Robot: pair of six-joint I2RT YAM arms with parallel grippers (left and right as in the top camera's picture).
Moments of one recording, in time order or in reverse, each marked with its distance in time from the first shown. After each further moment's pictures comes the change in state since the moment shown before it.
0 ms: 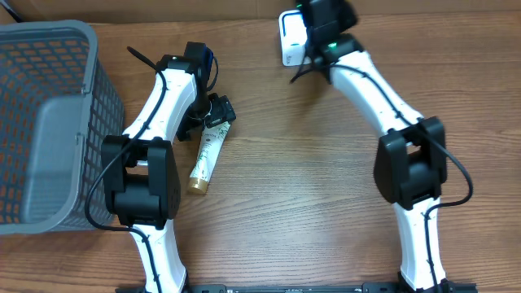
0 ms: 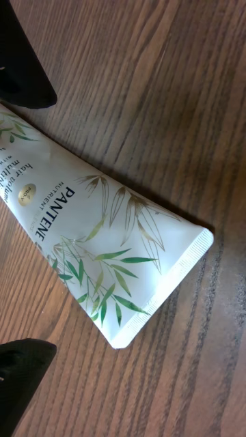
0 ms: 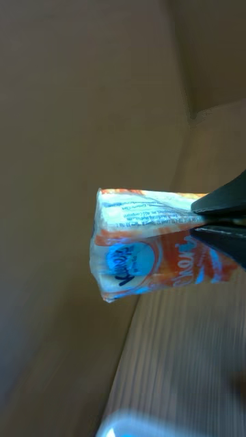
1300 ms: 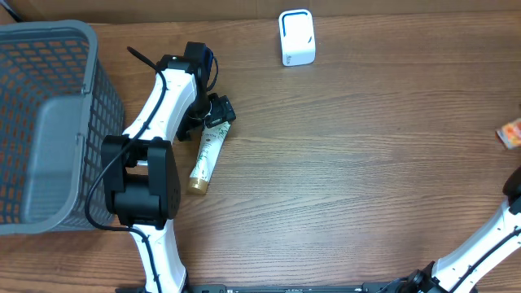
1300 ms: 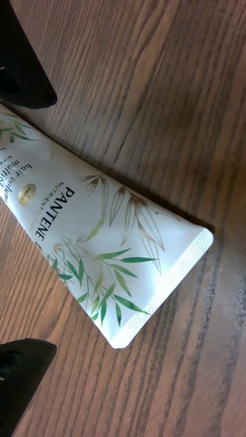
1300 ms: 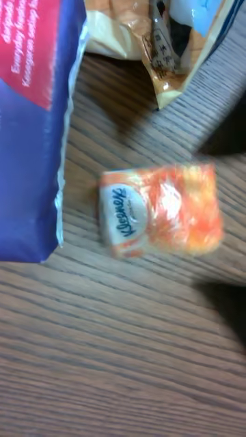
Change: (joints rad) left arm 0.000 0.000 0.000 0.000 0.000 0.000; right arm -1.003 -0.024 0.001 -0.823 -0.729 0.903
